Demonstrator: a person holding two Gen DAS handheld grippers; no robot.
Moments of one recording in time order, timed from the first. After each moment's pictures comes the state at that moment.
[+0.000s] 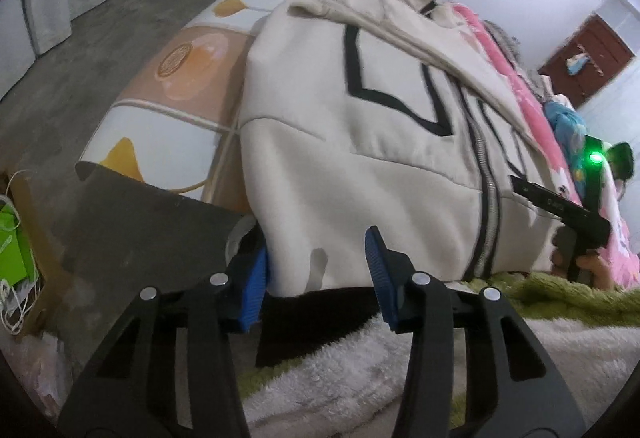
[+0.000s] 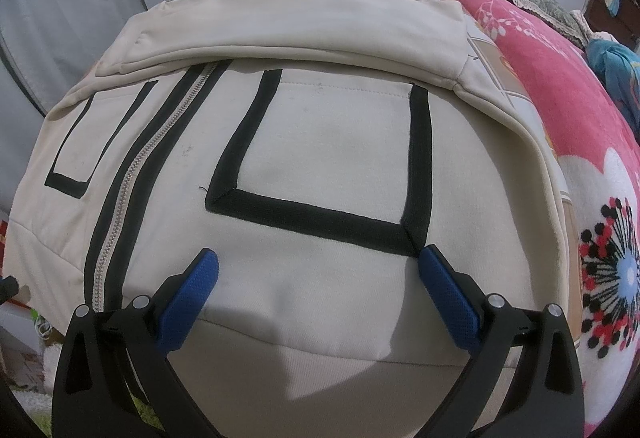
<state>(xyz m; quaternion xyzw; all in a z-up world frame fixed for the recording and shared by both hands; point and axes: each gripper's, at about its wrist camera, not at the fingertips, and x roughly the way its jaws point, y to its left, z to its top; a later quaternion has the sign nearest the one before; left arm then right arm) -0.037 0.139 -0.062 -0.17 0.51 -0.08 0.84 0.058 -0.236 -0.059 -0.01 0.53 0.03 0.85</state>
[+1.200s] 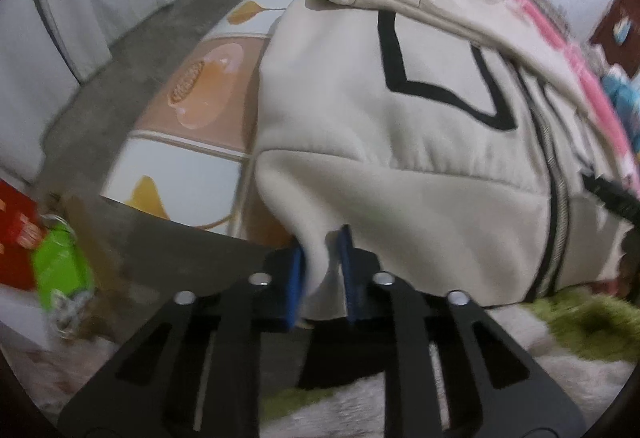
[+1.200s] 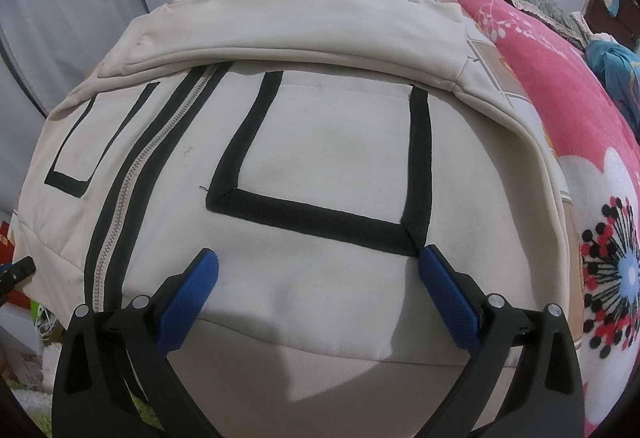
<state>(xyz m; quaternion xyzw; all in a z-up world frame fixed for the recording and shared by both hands) -0.011 0.114 -0.069 -0.06 0.53 0.01 0.84 0.056 -0.236 -0.059 -0.01 0.52 0.03 0.85</state>
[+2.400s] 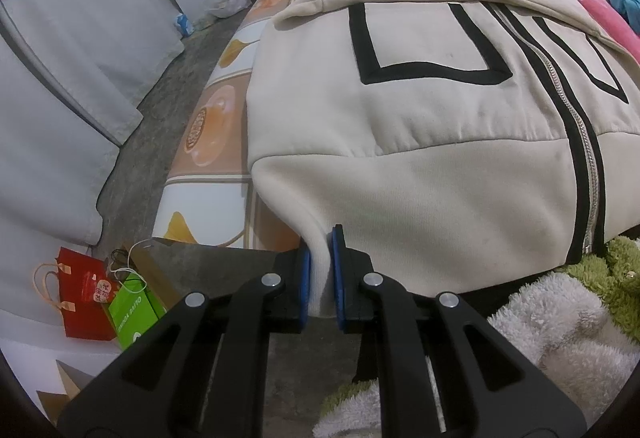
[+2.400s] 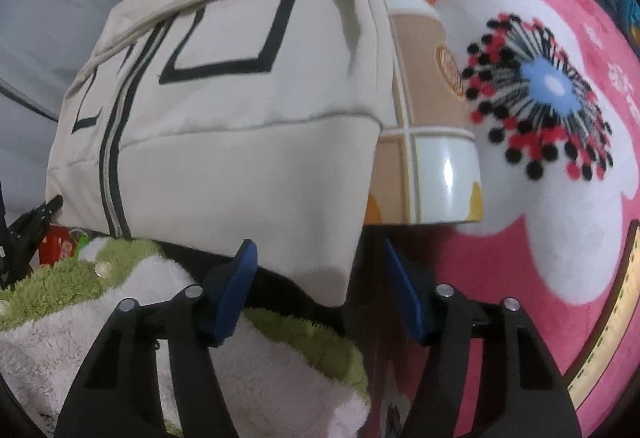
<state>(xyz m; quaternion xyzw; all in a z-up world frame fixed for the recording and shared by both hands) -0.010 0.078 -0.062 0.09 0.53 0.05 0.84 -0.033 -0.334 -0.046 0.08 0.63 0.02 0.77</state>
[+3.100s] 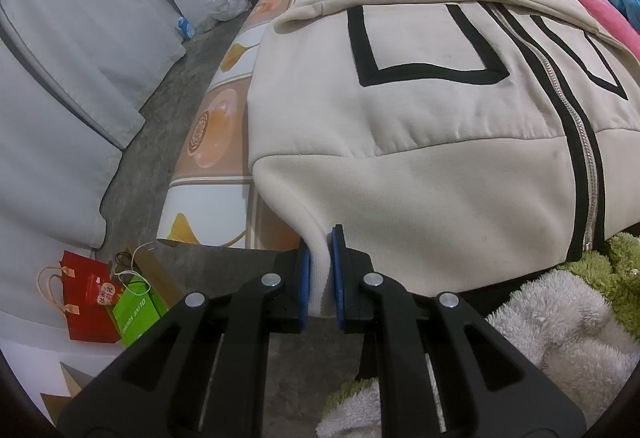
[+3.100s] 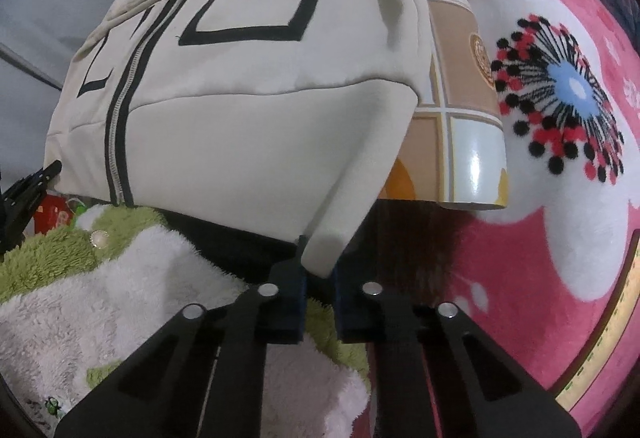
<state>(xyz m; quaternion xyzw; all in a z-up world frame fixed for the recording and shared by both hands) -0.014 0.077 -0.056 0.10 0.52 0.05 0.84 -0.036 -0.303 -0.048 0.04 0.65 0.05 0.76</state>
